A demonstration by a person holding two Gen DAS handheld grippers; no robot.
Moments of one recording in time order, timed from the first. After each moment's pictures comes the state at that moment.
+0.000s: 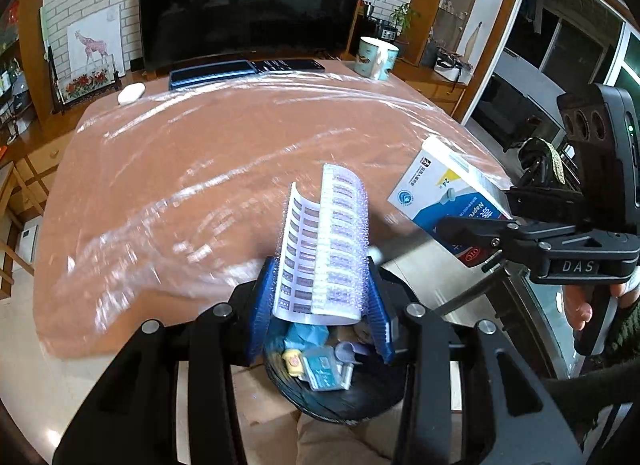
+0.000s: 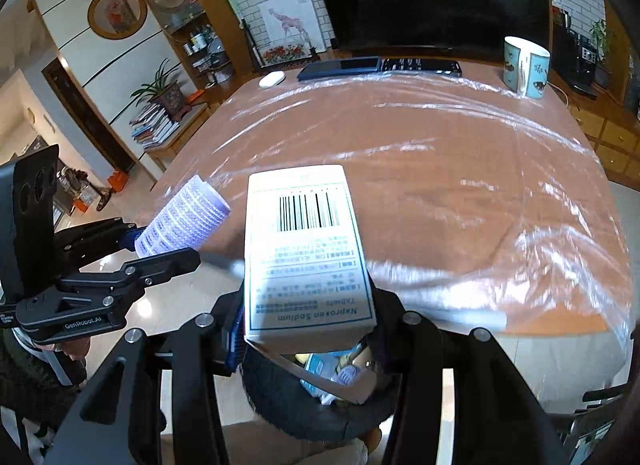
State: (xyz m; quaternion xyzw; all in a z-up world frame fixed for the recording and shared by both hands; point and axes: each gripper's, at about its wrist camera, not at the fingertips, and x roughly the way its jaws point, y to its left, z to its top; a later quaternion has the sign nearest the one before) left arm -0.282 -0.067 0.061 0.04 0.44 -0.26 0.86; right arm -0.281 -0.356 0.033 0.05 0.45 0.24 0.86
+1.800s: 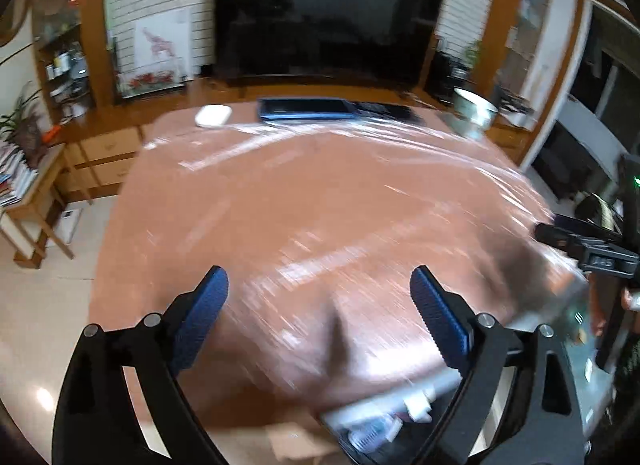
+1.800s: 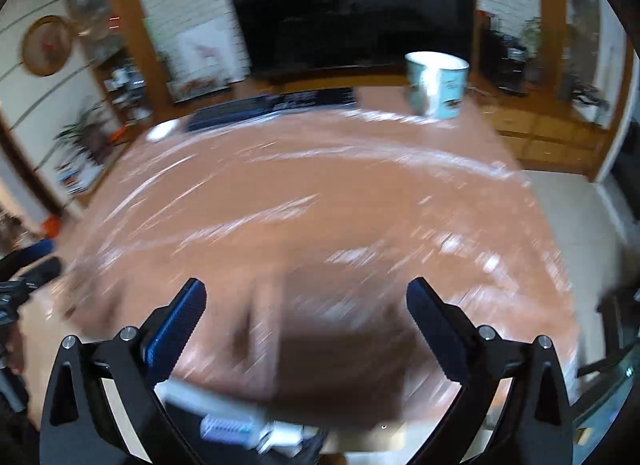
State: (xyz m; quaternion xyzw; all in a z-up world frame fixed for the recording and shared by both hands) left arm -0.184 -0.015 0.075 0.00 0.41 -0.13 0.90; right arm -0.179 -0.423 0.027 0.05 0.42 0.06 0.90
